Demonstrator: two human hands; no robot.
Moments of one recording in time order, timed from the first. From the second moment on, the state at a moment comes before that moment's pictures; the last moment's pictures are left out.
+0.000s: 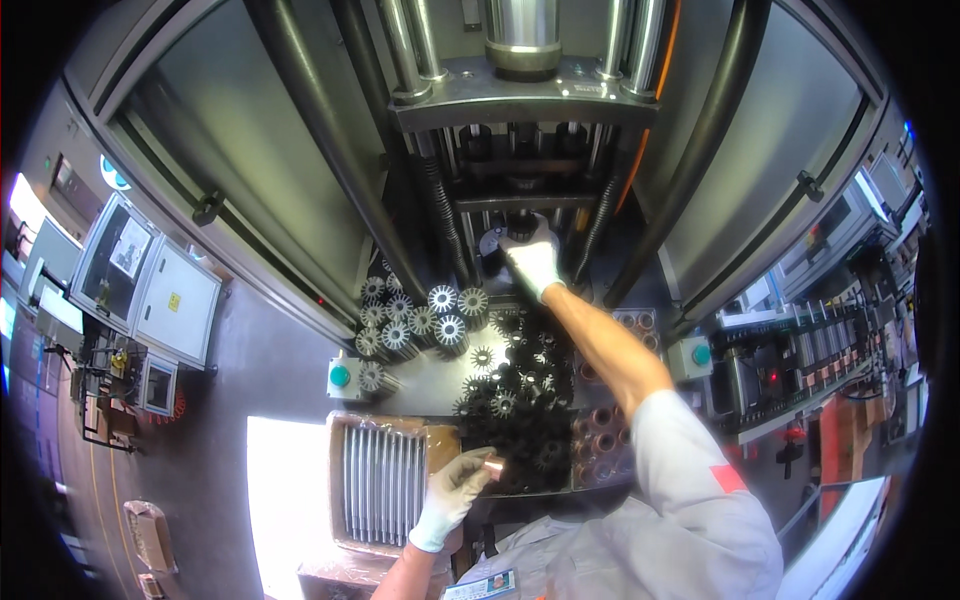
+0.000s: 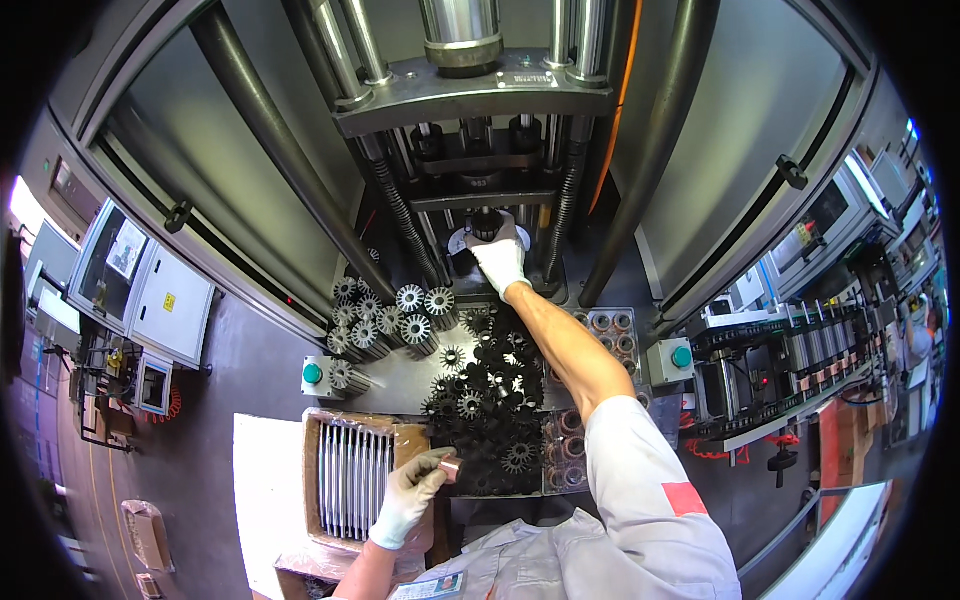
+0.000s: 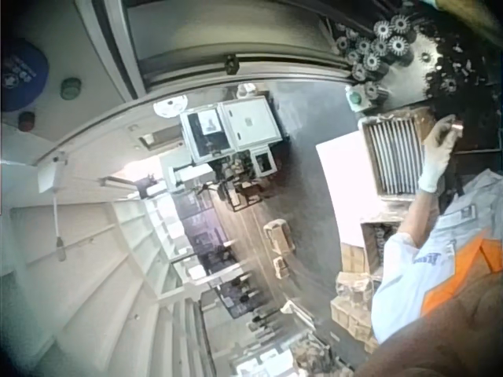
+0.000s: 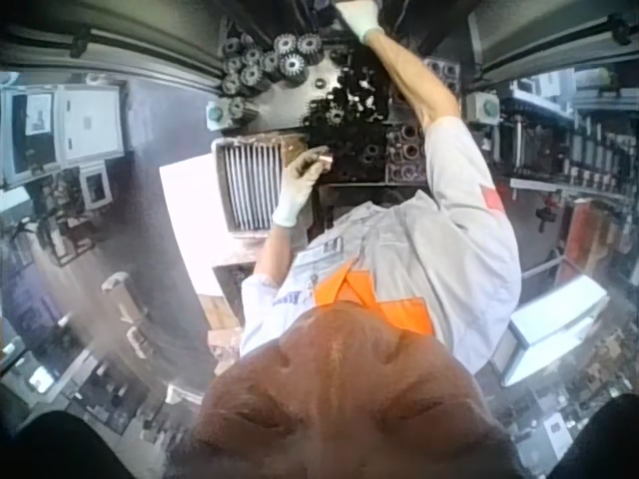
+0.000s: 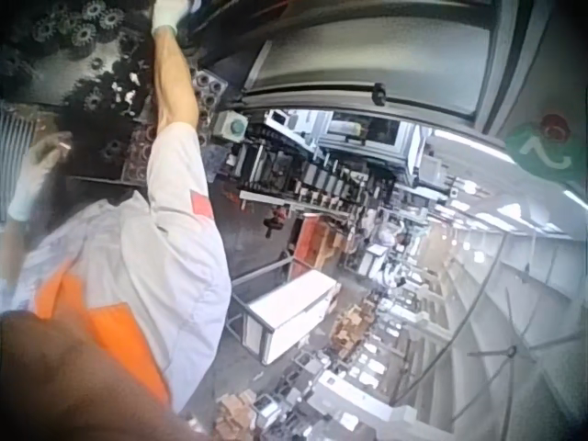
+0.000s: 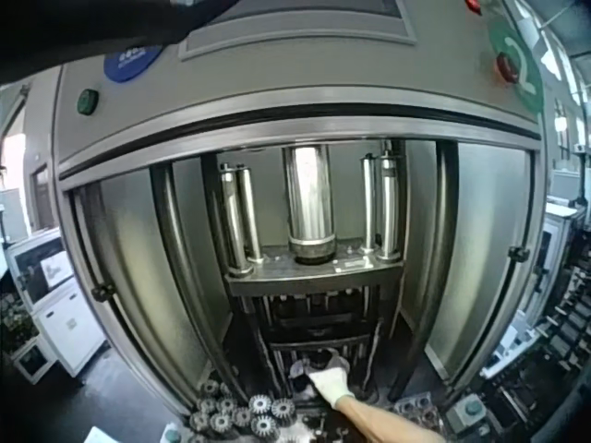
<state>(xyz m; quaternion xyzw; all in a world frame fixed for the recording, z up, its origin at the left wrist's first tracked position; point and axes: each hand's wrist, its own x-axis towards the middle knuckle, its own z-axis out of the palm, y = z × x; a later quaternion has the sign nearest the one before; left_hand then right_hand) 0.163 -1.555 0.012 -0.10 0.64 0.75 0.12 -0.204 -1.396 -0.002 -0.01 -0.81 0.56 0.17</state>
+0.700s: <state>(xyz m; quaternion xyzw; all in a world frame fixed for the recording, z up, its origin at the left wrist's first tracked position) -0.170 -1.488 -0.013 0.20 0.93 0.11 -0.29 0.037 -1.123 0.045 0.11 -0.95 0.27 -0.13</state>
